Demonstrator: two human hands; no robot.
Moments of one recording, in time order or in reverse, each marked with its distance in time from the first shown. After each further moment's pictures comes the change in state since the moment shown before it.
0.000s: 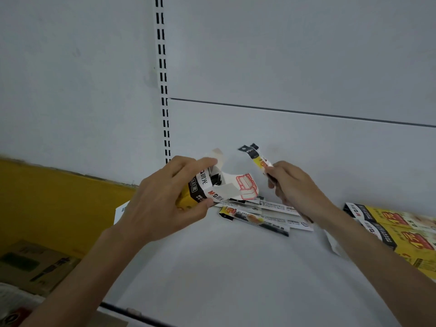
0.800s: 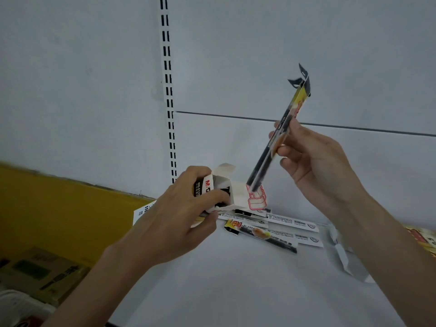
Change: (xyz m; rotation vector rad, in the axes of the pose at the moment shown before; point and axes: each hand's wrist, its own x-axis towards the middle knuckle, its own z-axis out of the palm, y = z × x) left_hand 0.007 0.018 -0.005 0.085 -0.227 -0.017; right_hand -0.002 -0.062 -0.017 0.929 -0.025 -0.149
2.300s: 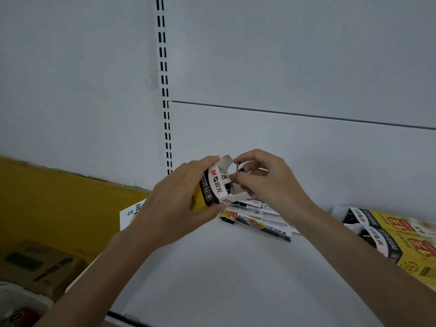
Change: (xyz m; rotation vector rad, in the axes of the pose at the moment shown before) left_hand 0.004 -0.009 0.021 -0.136 0.171 -0.057; right_hand -0.011 0.047 0.010 -0.776 -0.057 0.026
